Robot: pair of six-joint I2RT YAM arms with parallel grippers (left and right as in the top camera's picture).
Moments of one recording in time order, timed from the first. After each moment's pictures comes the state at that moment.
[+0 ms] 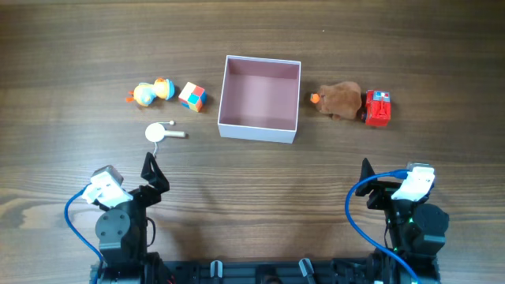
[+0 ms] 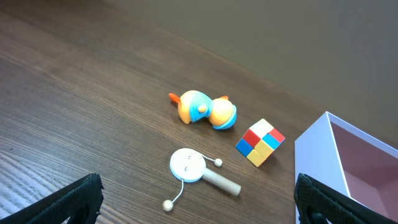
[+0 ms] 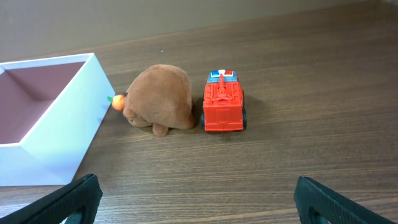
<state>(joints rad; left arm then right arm) 0.05 0.01 0.12 -0.36 -0.13 -0.42 -0.14 0.01 0.15 -0.47 -0.12 0.09</state>
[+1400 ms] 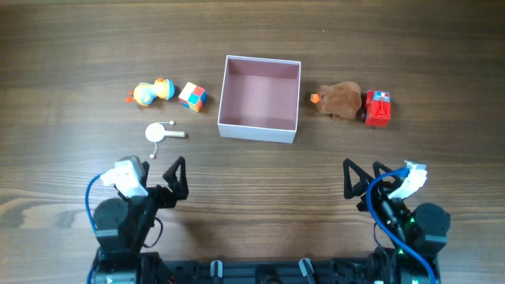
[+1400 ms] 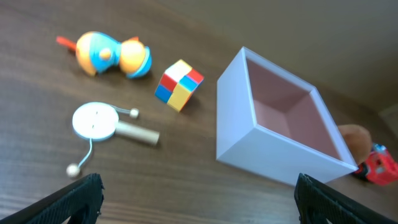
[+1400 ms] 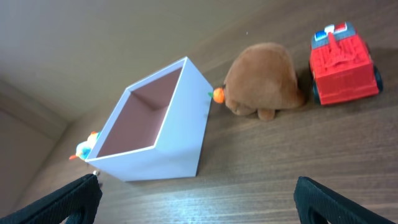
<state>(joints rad) 0.05 0.19 0.20 -0.37 0.26 -0.42 -0.15 0.05 0.16 -0.42 -0.46 0.50</state>
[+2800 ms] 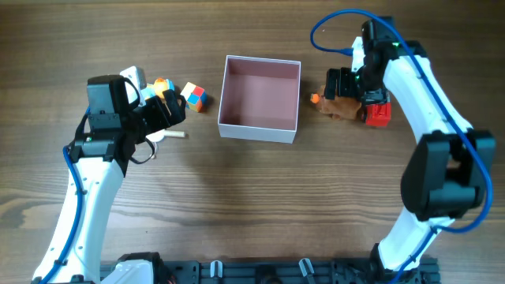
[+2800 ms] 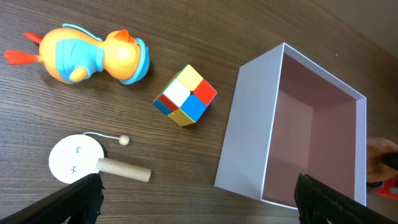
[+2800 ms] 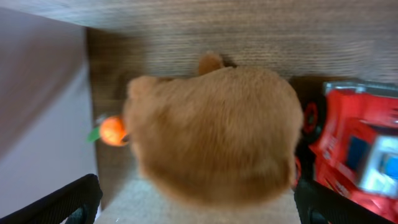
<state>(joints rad) 0.03 1.29 0.93 -0.49 0.28 -0.38 0.06 1.98 1.55 -0.95 -0.12 0.13</state>
